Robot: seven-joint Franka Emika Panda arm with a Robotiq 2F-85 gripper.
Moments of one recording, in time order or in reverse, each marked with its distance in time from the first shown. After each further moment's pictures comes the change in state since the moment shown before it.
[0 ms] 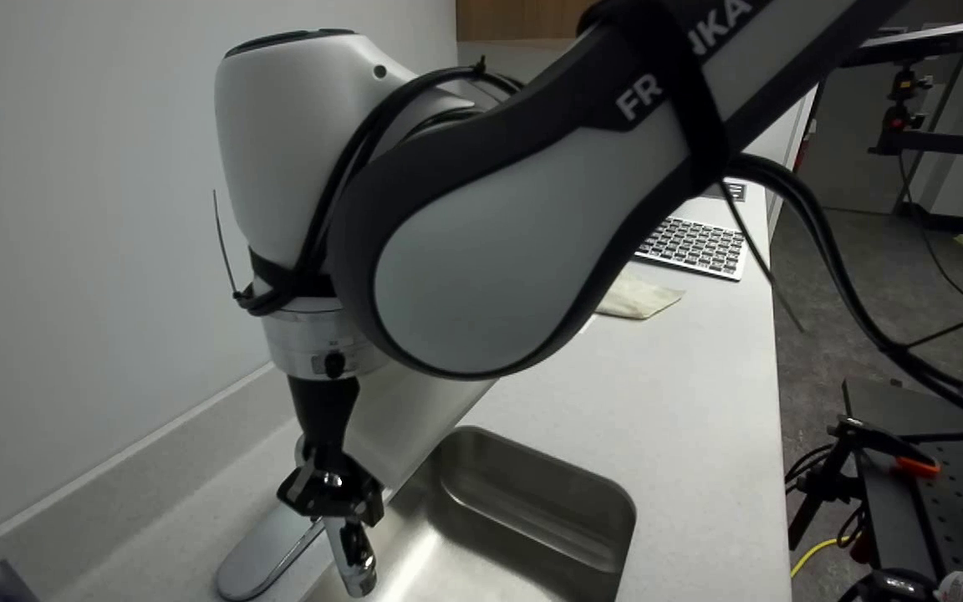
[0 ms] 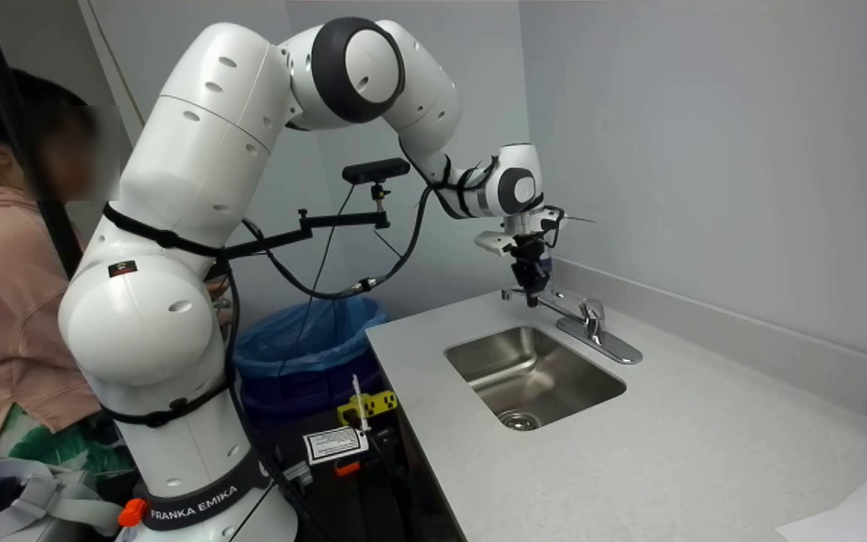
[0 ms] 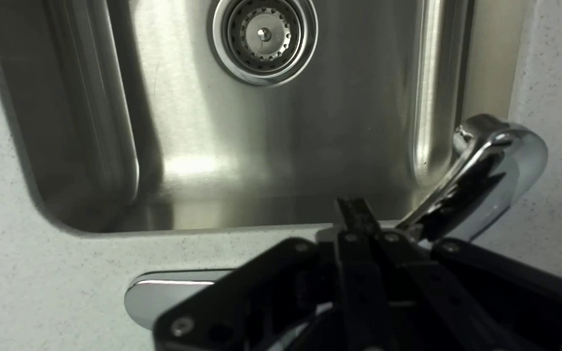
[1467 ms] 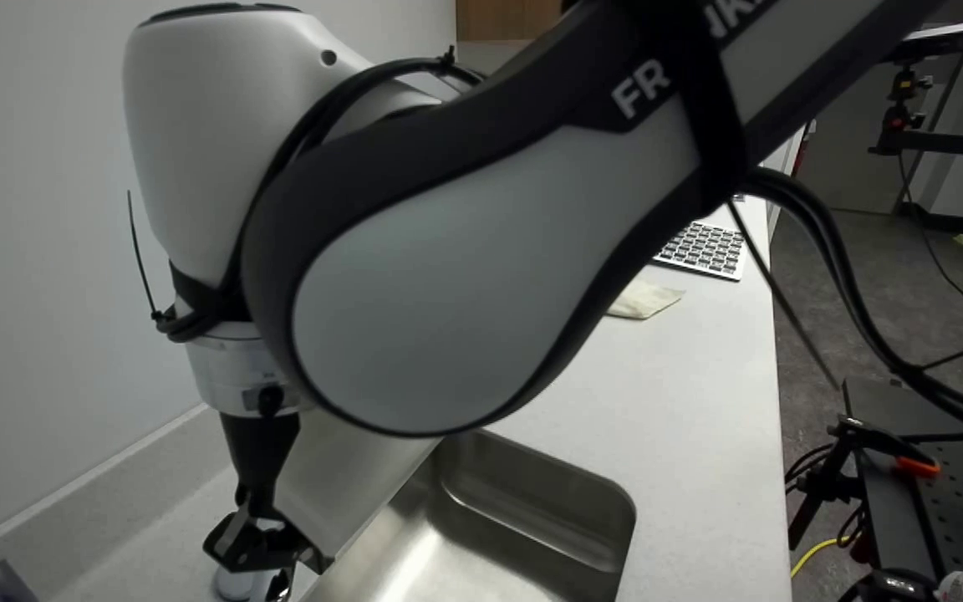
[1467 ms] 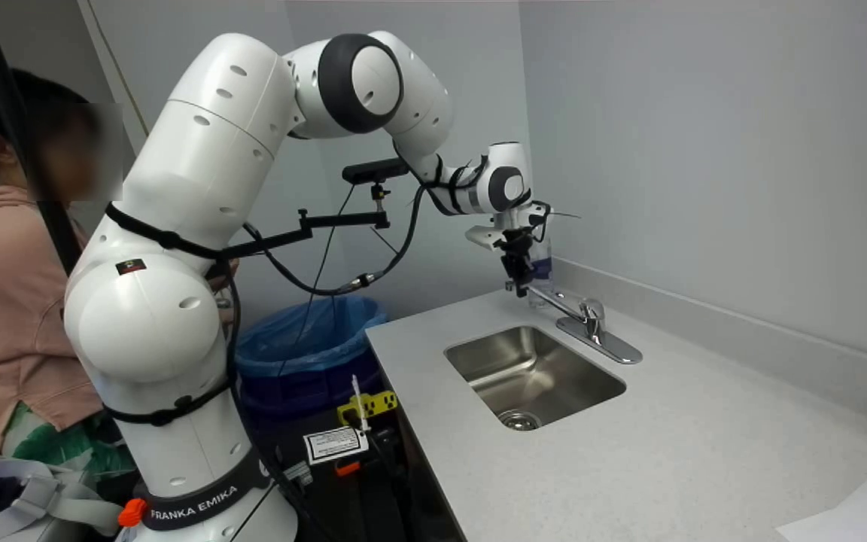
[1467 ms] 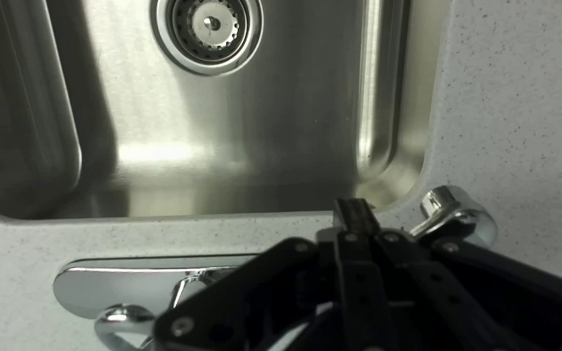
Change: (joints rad) arm 0.058 0.039 0.002 0.078 0.021 0.005 0.002
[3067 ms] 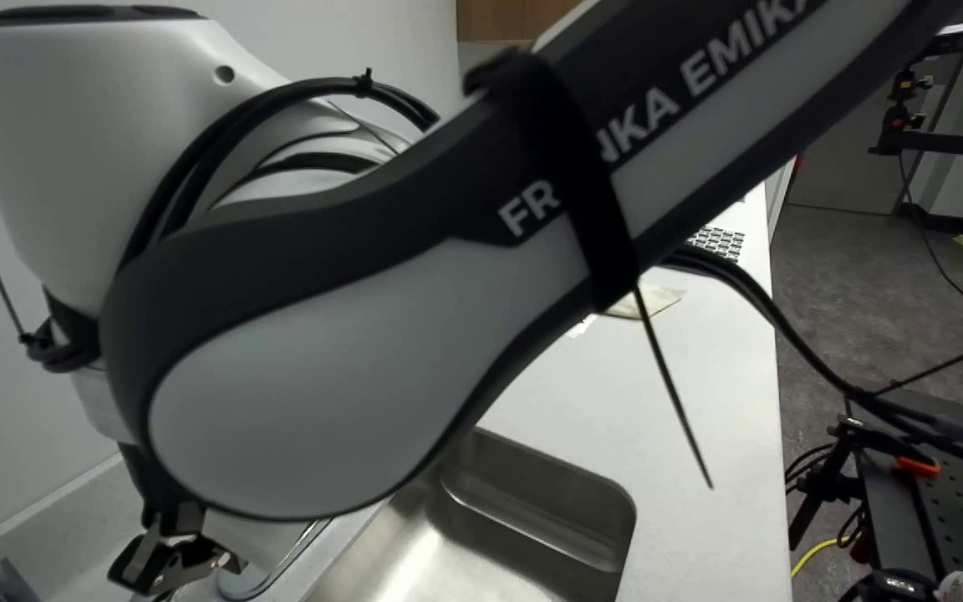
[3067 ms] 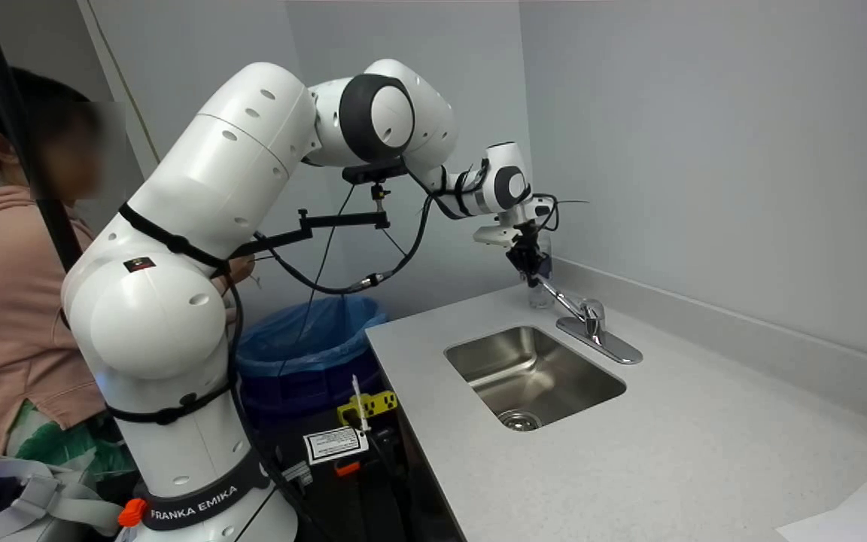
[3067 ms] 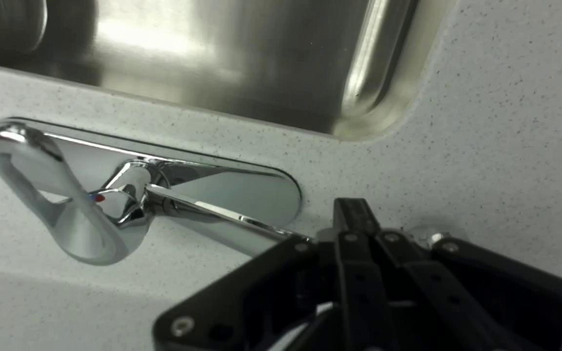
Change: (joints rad) arm 0.060 0.137 -0.036 0.227 -0.092 0.000 -0.149
